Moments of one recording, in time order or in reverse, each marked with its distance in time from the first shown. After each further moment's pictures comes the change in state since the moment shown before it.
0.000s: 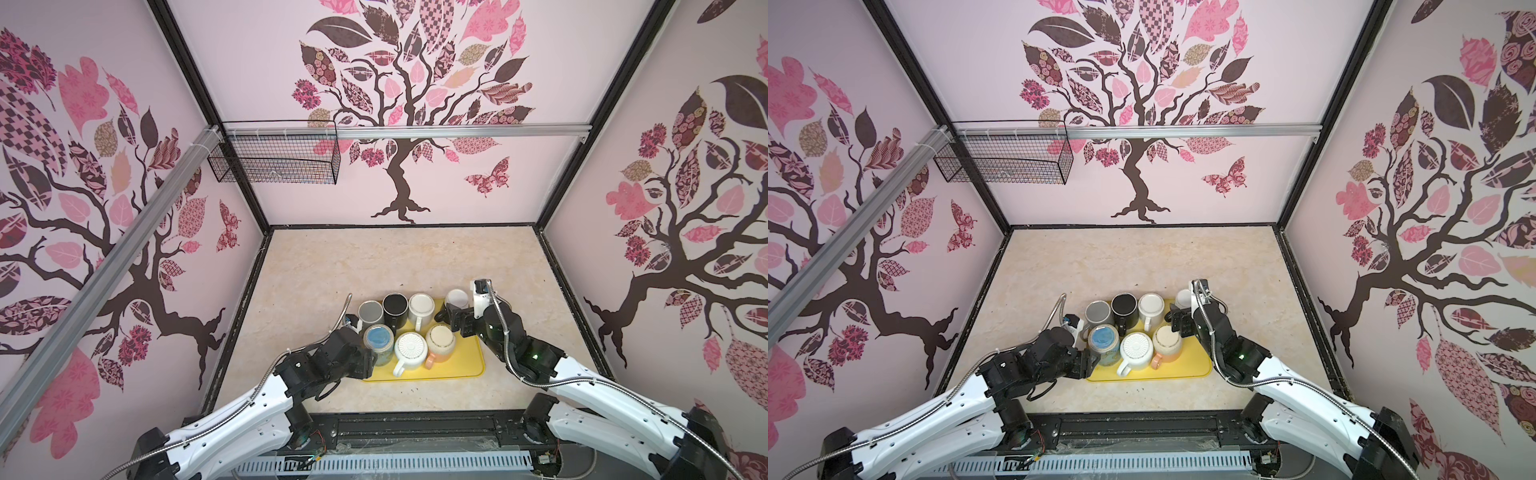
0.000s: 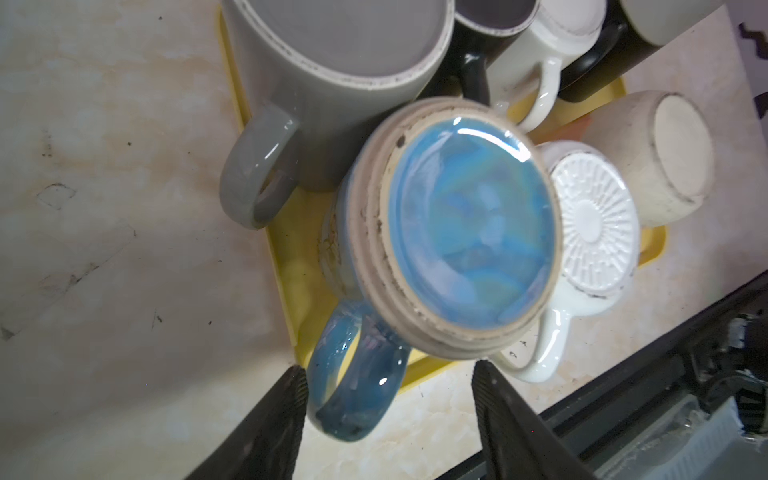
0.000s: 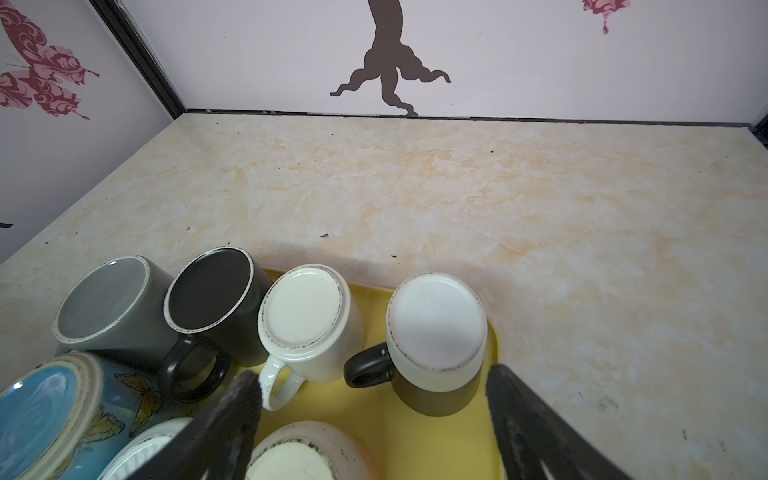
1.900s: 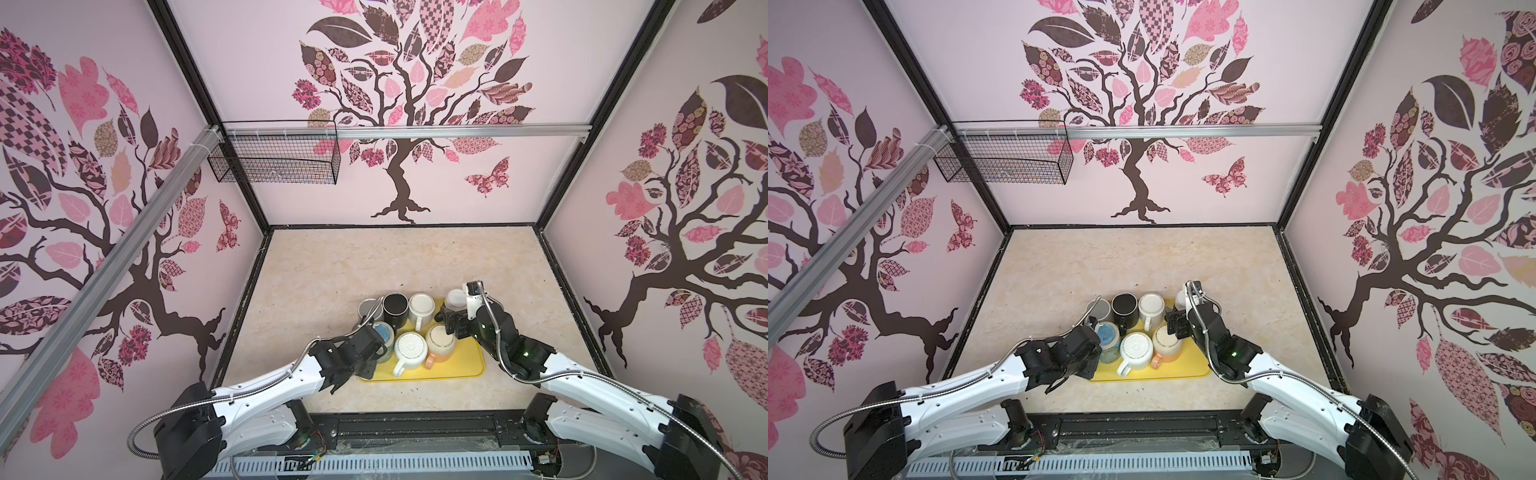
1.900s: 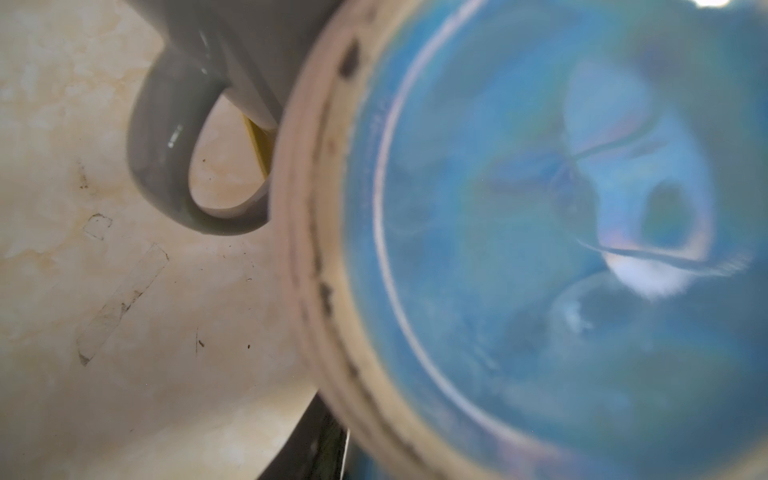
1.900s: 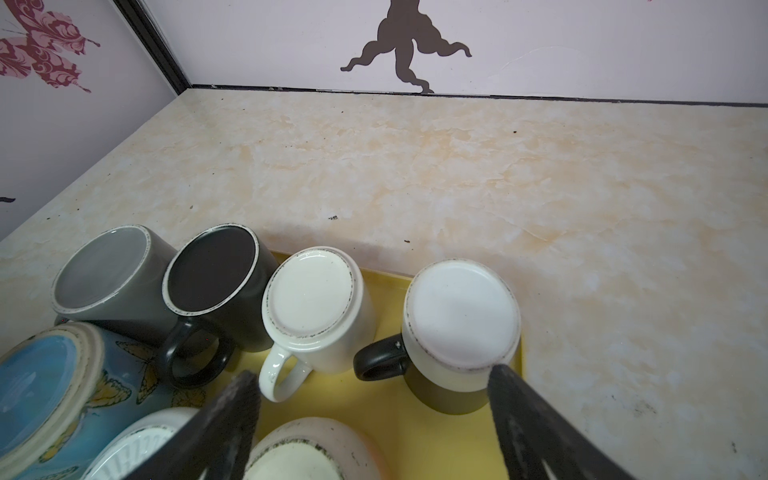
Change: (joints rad) left arm -0.040 0.280 0.064 0.024 -0.120 0.117; right arm 0.000 0.070 -0.028 0.063 -0.044 0.000
